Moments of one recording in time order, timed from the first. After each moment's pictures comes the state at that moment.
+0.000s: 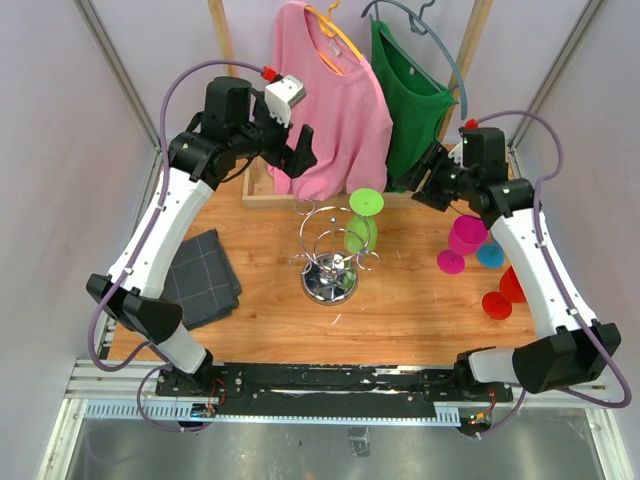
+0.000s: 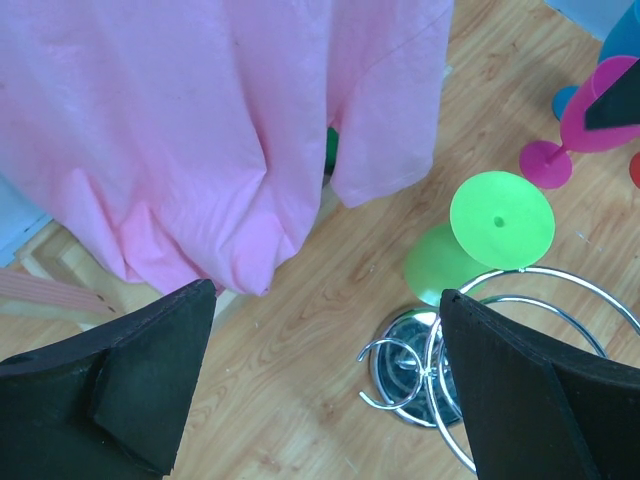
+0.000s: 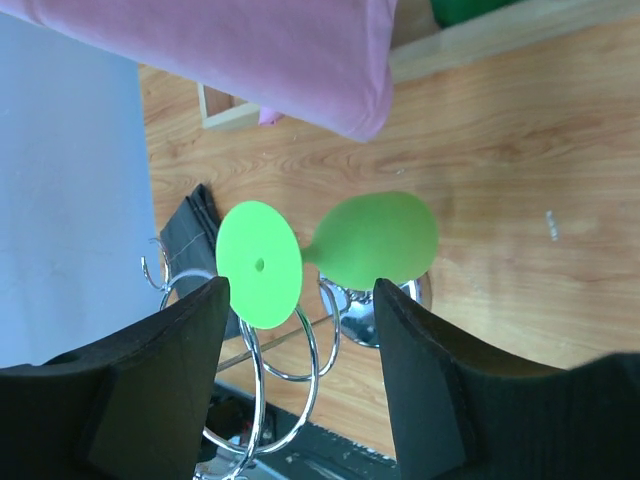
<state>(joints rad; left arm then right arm) -0.43 1.61 1.96 -0.78 0.33 0.16 0.22 1.32 1.47 -0.75 -0.28 0.70</state>
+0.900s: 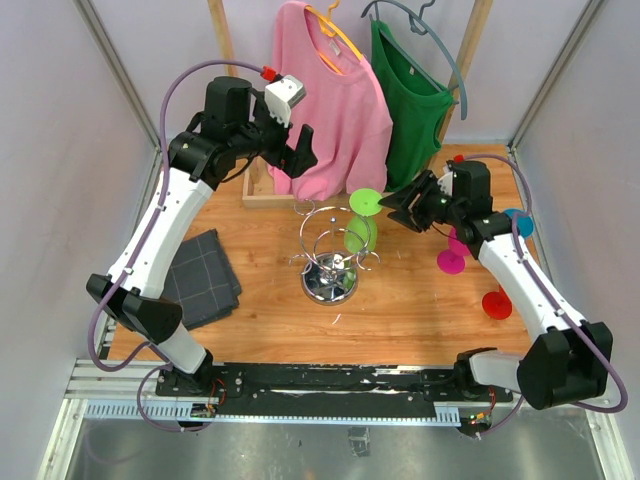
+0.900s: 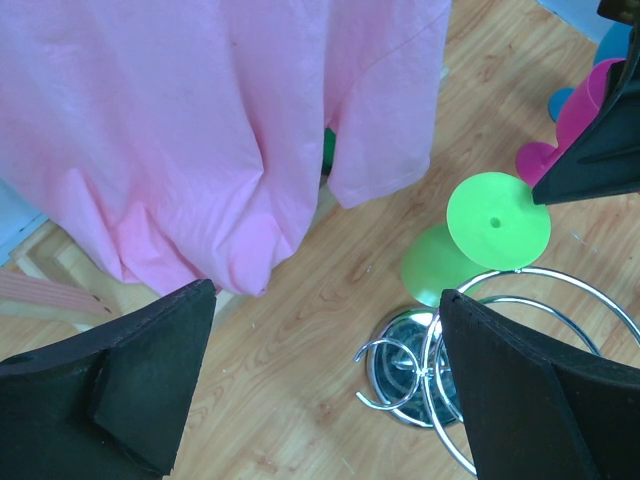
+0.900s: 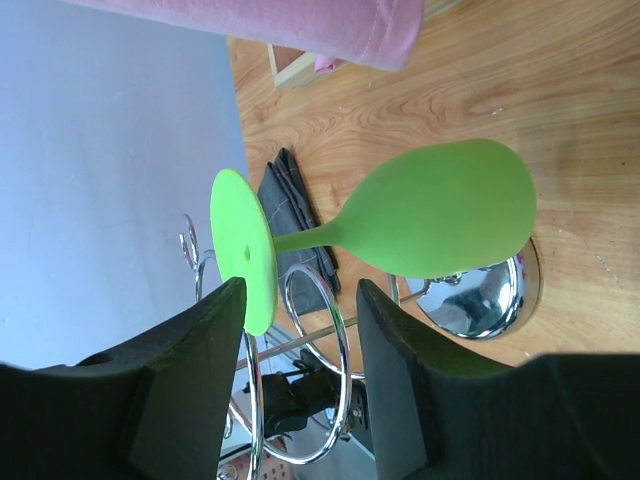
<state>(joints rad) -0.43 1.61 1.96 -0.78 0.34 0.15 0.22 1.24 1.04 -0.33 -0.49 1.01</state>
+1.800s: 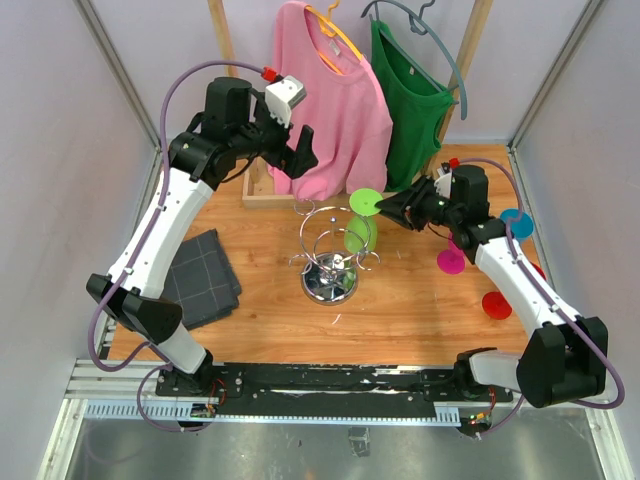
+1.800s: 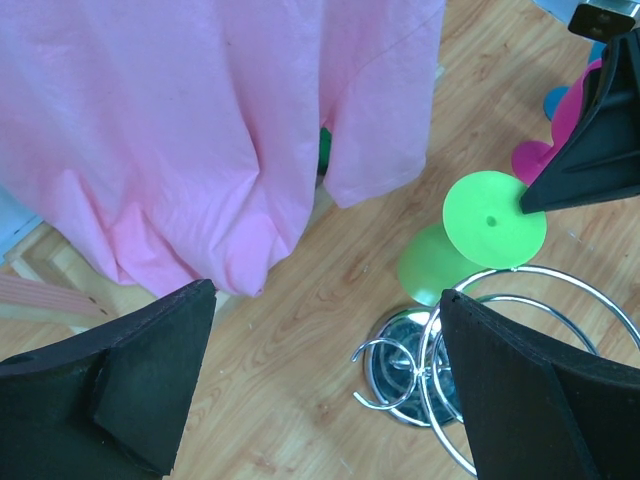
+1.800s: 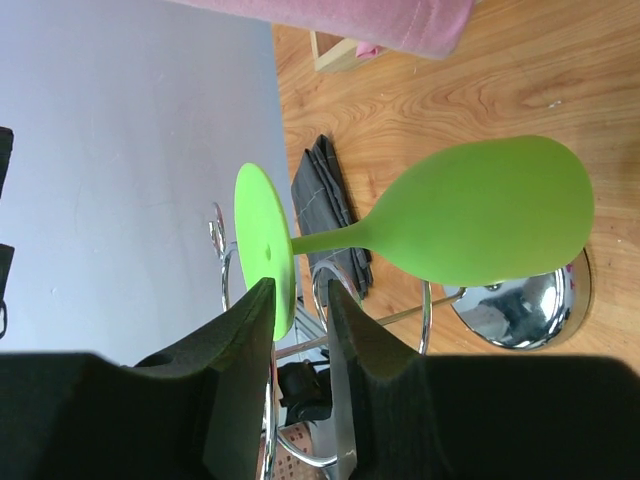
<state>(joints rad) -0.43 1.61 1.95 -0.78 0.35 0.15 0.22 1.25 0.96 -0.17 -0.58 1.09</state>
